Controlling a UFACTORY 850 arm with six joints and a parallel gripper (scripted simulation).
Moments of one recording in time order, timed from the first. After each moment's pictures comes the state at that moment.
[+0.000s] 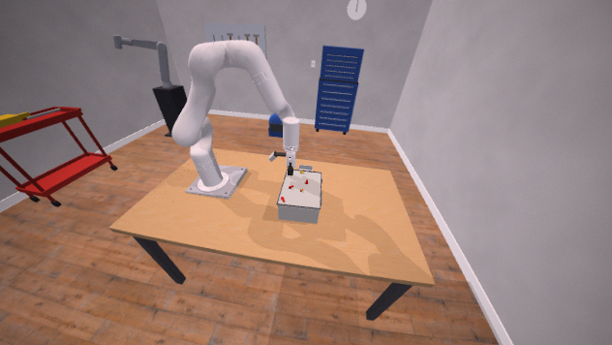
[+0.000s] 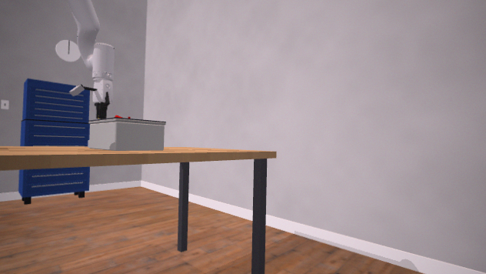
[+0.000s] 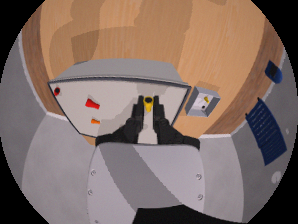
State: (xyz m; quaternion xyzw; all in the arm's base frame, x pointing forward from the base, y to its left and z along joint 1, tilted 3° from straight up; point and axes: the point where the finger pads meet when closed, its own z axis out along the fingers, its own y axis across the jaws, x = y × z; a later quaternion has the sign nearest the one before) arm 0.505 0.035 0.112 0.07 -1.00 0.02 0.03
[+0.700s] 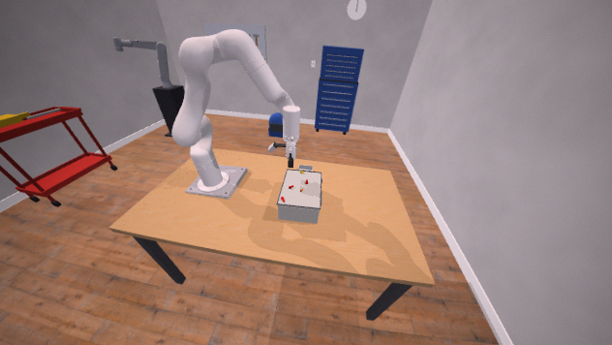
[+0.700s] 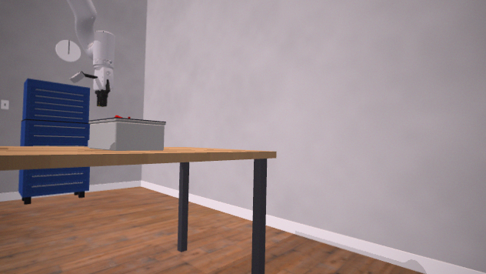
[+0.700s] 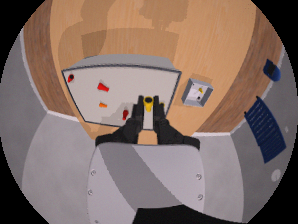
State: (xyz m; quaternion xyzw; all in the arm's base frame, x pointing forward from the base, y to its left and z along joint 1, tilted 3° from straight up) arm 0.508 0.037 0.169 0.07 -1.00 0.02 0.03
